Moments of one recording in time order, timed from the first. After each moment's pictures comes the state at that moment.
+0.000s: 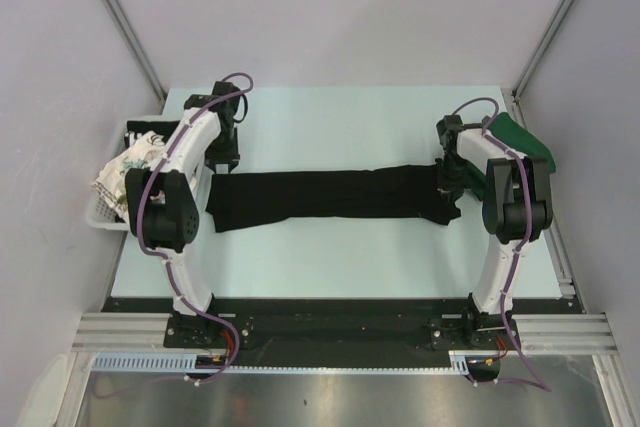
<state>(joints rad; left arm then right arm) -0.14 1.91 1.69 -1.11 -0.29 -0.23 0.09 1.98 1.41 -0.90 0.17 0.18</state>
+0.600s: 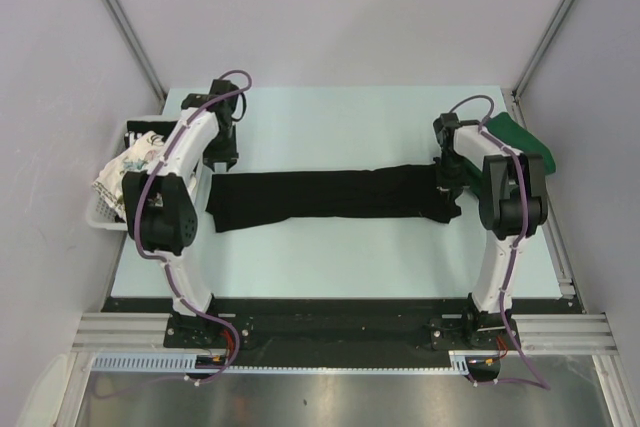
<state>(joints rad) -0.14 1.89 1.69 -1.11 -0.30 -0.23 0.10 2.02 1.46 -0.93 0.20 0.17</state>
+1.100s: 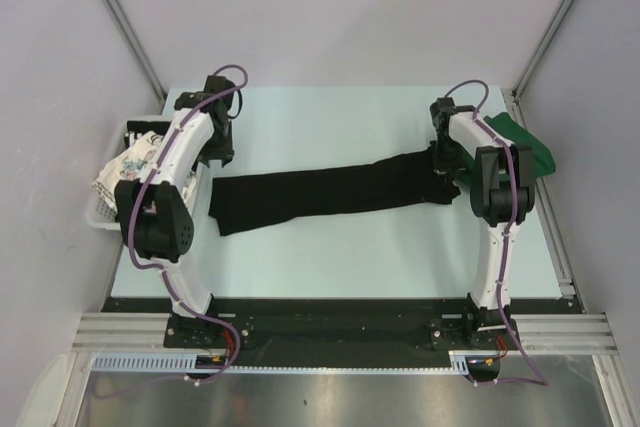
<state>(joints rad) -0.14 1.82 1.69 -1.11 -0.33 -0.21 0.10 2.17 1.70 -0.96 0.23 0.14</state>
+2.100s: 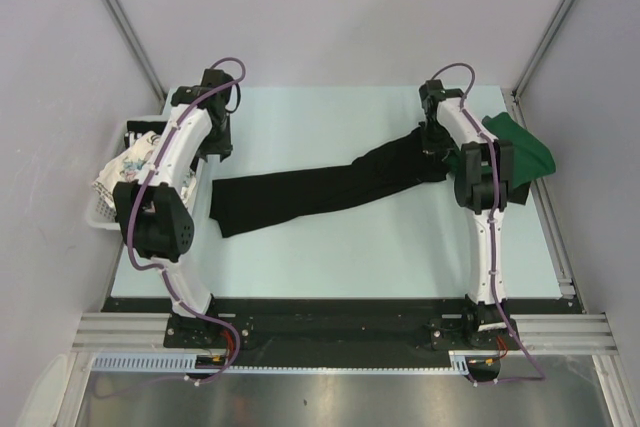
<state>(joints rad) -0.14 1.82 1.76 -1.16 -0.34 -0.20 0.13 2.42 2.12 -1.06 0.22 0.11</state>
